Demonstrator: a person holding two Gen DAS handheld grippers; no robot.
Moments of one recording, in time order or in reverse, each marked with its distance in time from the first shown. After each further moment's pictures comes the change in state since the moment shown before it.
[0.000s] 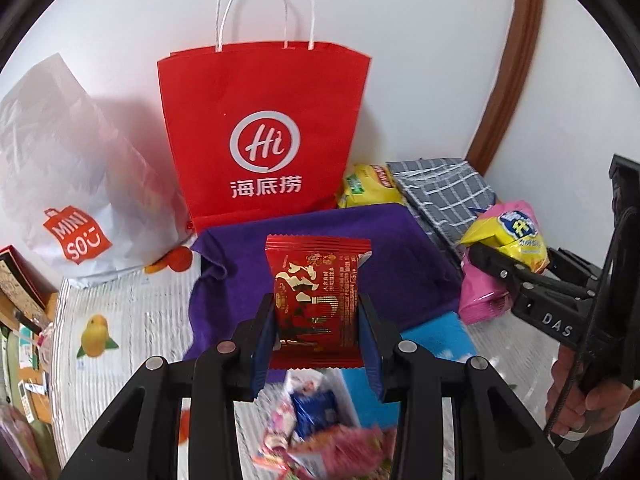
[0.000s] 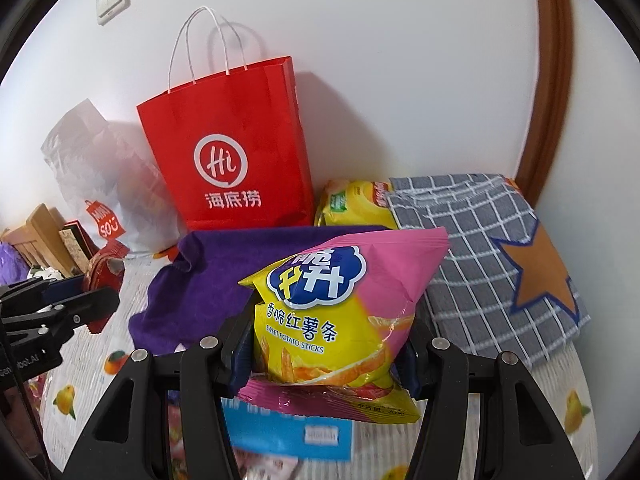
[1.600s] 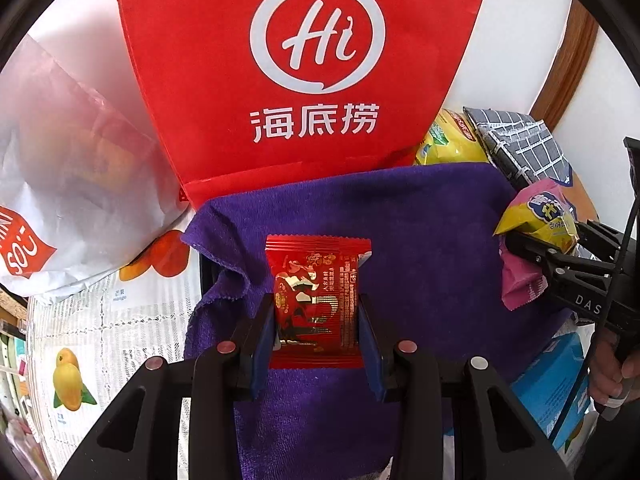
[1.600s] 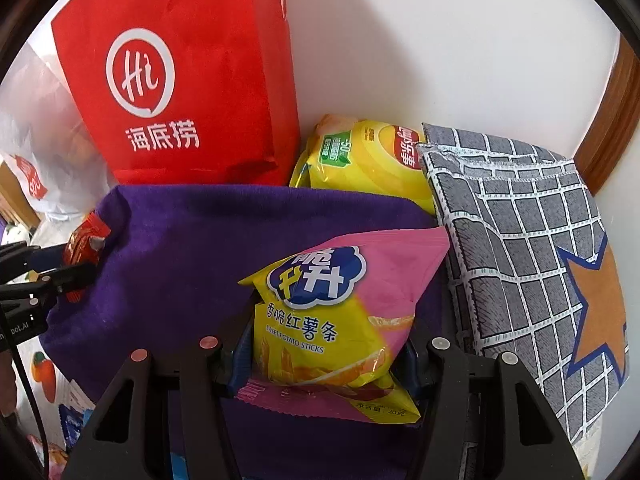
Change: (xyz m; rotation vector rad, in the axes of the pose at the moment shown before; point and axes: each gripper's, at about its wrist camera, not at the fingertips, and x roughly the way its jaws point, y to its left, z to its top) left arm 0.141 0.048 0.011 0.010 0.170 0.058; right arm 0.152 -0.018 0.006 -0.099 0.217 -0.040
